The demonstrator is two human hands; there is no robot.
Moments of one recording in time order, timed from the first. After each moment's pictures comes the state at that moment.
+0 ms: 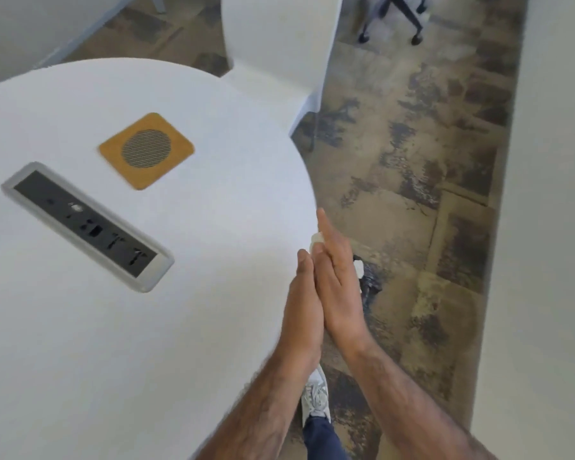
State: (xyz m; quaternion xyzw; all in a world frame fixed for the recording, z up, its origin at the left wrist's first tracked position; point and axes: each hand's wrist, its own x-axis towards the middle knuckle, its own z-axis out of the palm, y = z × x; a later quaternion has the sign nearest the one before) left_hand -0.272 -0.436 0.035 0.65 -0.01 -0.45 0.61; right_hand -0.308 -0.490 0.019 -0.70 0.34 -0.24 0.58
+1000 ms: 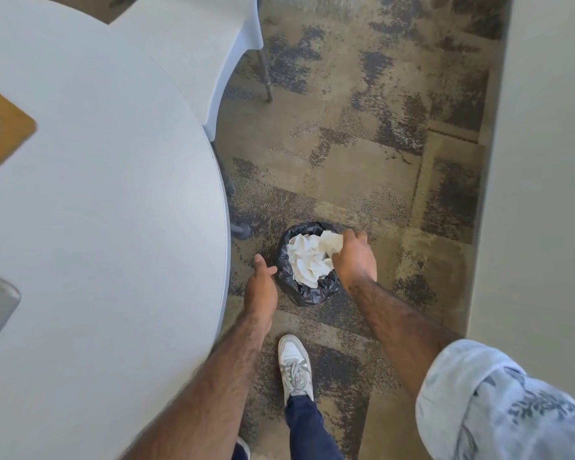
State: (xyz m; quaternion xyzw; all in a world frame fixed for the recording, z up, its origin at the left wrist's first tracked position) left_hand -0.287 -0.534 -0.178 0.76 0.08 -0.50 0.40; right_hand -0.387 -0.686 -0.225 -0.77 0.58 0.11 0.26
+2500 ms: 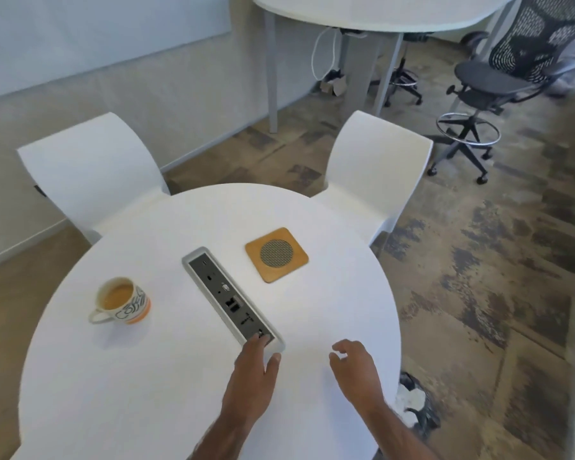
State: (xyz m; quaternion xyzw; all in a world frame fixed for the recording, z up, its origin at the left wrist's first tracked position) left_hand -0.108 -0.248 0.027 0.89 -0.14 -0.21 0.37; right_hand -0.202 -0.449 0.012 -0.85 0.37 0.04 0.38
